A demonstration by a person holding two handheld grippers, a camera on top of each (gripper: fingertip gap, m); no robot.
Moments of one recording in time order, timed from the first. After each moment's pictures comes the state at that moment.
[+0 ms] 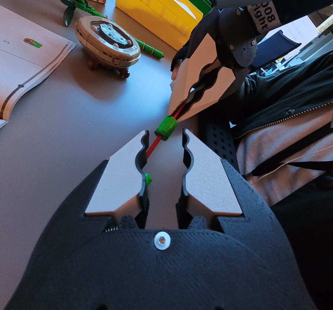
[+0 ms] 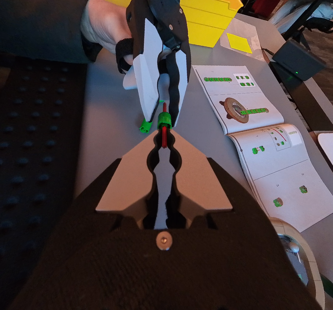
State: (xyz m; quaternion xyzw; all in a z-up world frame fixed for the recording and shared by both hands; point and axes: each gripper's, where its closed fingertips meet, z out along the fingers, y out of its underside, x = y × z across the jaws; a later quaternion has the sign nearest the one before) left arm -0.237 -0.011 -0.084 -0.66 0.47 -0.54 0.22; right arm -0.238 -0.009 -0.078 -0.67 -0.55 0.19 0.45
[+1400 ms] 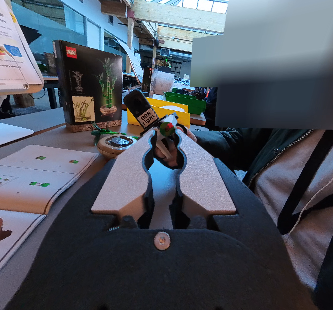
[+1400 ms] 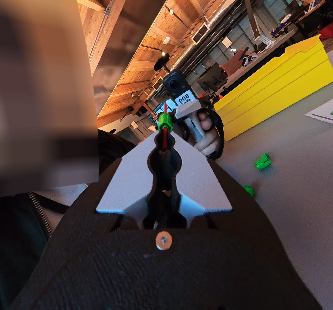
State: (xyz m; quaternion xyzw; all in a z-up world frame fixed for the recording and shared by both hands) left arm -0.242 -0.019 0.014 -0.50 0.43 -0.58 0.48; right arm -0.236 -0.012 0.002 -0.52 -0.23 0.76 0.30
